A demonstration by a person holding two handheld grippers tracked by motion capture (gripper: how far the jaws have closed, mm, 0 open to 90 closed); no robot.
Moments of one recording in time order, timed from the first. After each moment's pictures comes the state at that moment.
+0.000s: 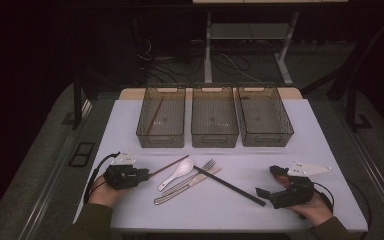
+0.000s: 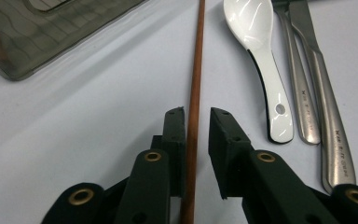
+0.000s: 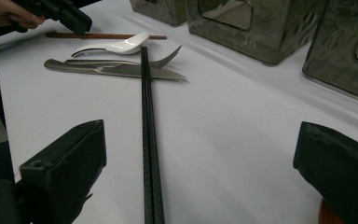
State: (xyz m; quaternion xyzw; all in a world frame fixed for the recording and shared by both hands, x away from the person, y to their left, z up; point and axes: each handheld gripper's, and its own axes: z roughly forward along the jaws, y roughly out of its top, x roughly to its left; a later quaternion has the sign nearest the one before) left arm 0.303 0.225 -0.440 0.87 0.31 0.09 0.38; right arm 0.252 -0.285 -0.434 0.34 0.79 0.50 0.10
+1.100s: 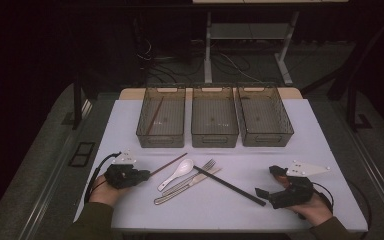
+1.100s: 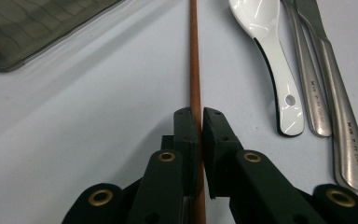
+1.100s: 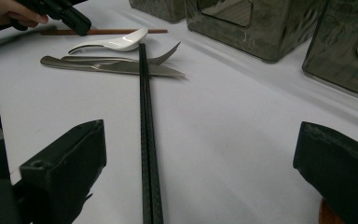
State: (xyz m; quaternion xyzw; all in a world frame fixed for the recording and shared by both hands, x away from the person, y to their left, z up) left arm 0.308 0.227 -0.446 0.87 0.30 0.07 0.37; right arm 0.252 -0.284 -0.436 0.35 0.79 0.49 0.10
